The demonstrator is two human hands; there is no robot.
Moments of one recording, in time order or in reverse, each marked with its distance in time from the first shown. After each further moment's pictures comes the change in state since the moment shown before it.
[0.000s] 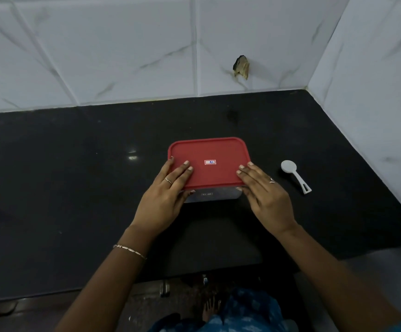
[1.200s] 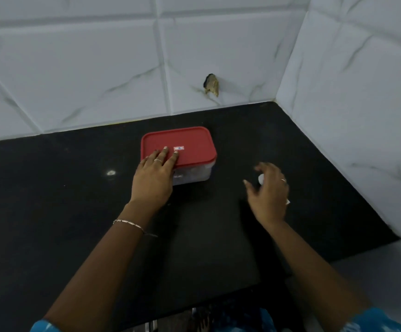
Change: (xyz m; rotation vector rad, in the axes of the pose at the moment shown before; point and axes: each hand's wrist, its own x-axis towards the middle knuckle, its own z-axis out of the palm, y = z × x) left_hand 0.112 -0.019 0.025 0.269 -0.229 -0.134; right_hand 0.021 0.048 0.002 -0.029 0.074 0.671
